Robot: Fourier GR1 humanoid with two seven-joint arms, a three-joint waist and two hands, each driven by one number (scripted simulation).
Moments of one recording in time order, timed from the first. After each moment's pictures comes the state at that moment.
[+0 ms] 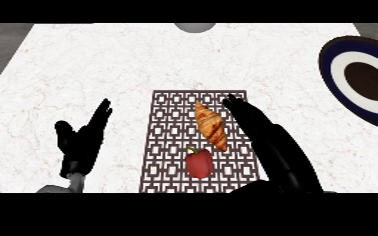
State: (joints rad) left arm -0.02 0.29 -0.24 -1.43 0.29 0.22 0.13; right arm -0.20 -0.36 0.58 -1.98 0.51 0.05 0.58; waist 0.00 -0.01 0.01
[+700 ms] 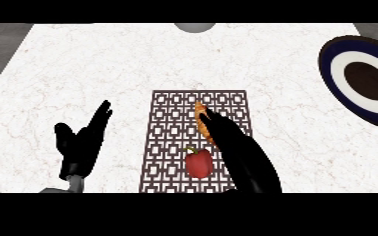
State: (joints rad) left arm 0.01 0.26 -0.21 -1.45 0.25 0.19 0.15; right arm -0.16 -0.20 0.67 -1.87 0.65 0.08 0.62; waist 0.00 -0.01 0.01
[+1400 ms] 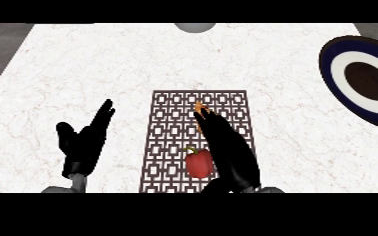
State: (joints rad) left arm 0.00 0.22 -0.17 -1.44 0.22 0.14 0.14; right arm -0.18 -0.10 0.67 -1.67 0.80 0.07 0.59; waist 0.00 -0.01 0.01
